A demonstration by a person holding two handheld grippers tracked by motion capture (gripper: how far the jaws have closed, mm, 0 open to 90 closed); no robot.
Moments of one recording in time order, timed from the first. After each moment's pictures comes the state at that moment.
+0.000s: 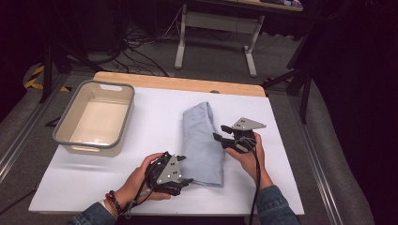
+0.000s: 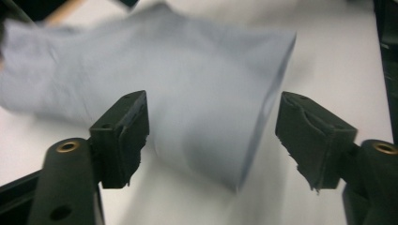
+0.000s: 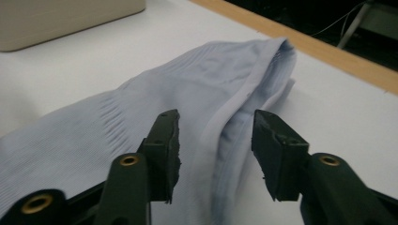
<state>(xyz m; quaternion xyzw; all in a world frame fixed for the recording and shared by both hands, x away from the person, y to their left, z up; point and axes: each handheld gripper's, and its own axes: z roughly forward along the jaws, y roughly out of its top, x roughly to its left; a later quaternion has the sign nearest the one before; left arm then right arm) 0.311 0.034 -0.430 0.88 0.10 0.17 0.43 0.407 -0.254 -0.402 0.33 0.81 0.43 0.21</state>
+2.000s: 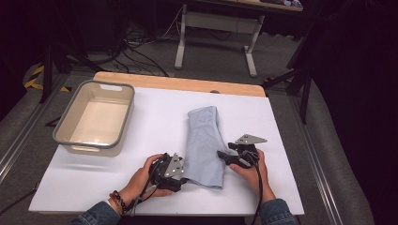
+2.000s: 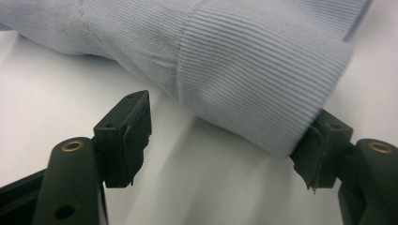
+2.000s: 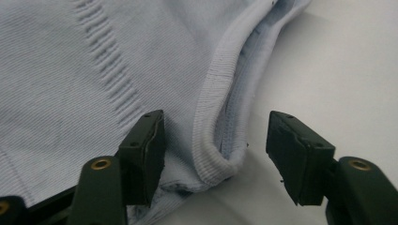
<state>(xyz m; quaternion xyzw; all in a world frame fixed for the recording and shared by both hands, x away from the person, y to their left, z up) 0.336 0.020 -0.464 0.90 0.15 0.16 0.39 0.390 -0.277 -0.454 0.40 0.81 0.39 0.17</state>
